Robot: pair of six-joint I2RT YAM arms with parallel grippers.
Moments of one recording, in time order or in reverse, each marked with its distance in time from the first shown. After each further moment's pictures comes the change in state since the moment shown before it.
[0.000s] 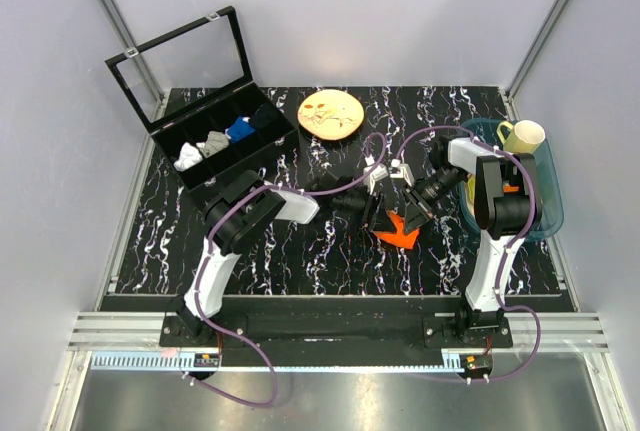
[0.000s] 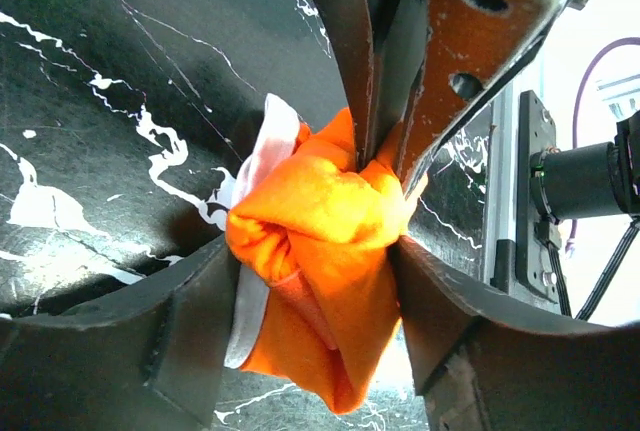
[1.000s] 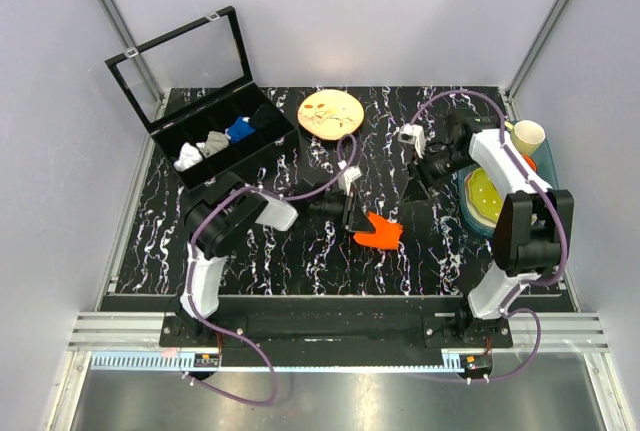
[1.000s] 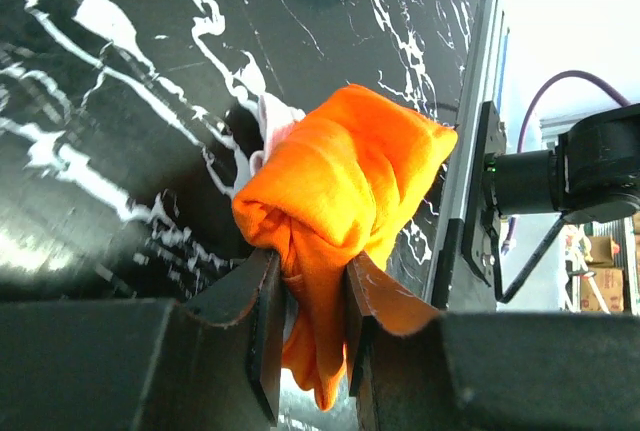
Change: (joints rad) left arm 0.063 -0.103 -0.212 0.112 0.011 -0.185; right arm -0.002 -0.292 0.081 0.069 -0.062 0.139
